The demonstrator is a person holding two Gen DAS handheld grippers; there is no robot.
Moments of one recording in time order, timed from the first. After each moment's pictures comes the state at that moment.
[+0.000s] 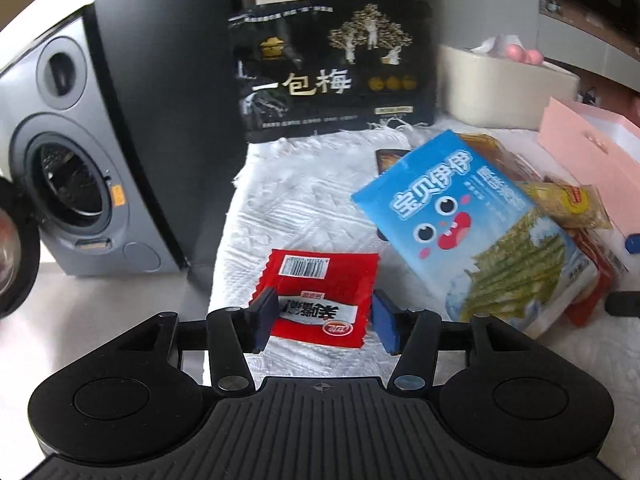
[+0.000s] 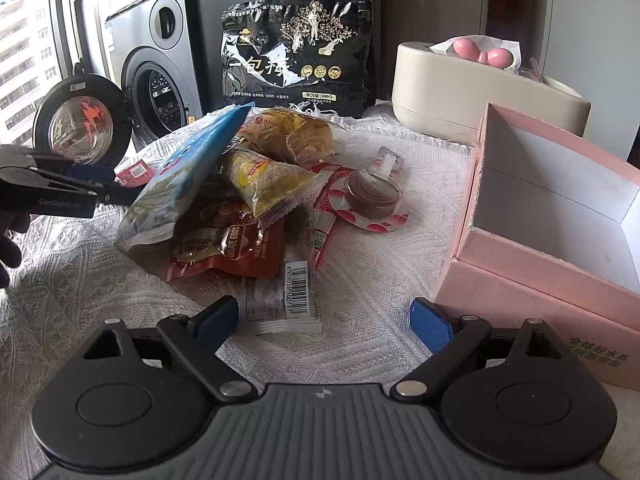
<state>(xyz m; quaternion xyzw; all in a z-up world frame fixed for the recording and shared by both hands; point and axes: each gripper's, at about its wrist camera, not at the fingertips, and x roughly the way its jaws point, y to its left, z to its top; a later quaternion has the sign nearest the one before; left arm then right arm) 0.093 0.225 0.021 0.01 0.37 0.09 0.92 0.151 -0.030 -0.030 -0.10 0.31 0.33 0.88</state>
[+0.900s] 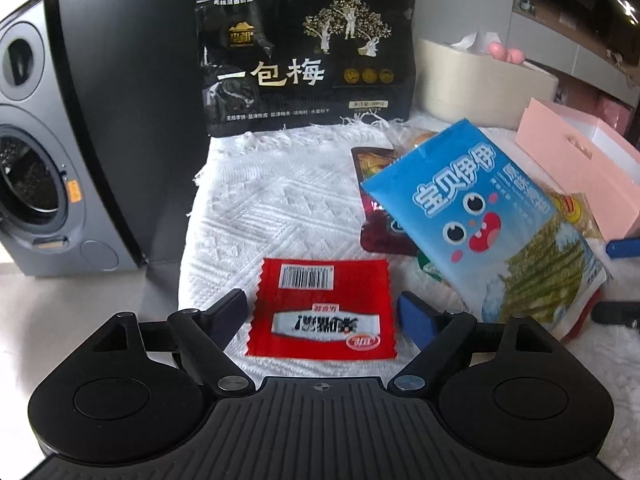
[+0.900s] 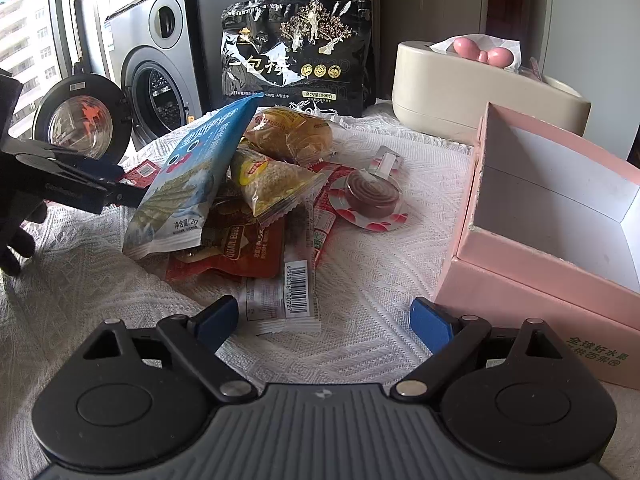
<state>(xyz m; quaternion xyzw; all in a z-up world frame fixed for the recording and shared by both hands) 0.115 0.243 0.013 -0.02 0.39 0.02 0.92 0.151 -0.029 -0.030 -0.10 0.31 0.34 0.88</state>
